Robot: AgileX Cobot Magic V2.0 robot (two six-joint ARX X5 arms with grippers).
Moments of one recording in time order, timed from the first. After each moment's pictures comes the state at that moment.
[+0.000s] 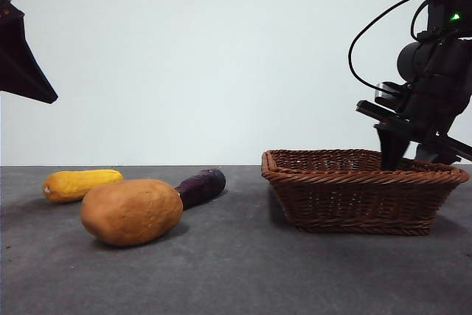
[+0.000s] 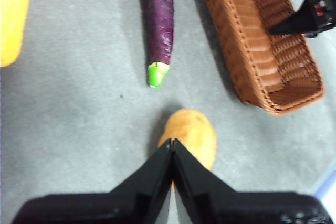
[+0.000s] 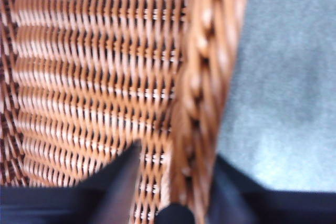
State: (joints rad) left arm -0.01 1.22 0.85 -0.55 0.65 -0.05; right arm 0.06 2.01 1.48 -0.84 -0.40 0.06
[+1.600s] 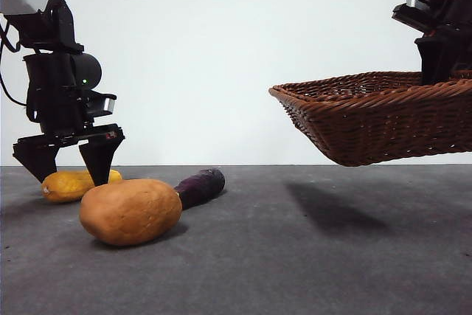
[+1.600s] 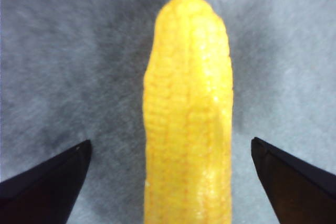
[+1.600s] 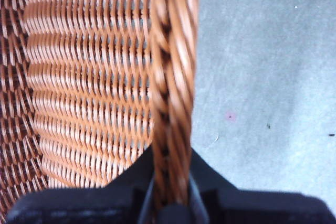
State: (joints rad) left arm -0.08 2.22 1.84 -1.01 0.12 0.25; right arm 0.02 1.70 1.48 -1.06 -0.39 -0.04
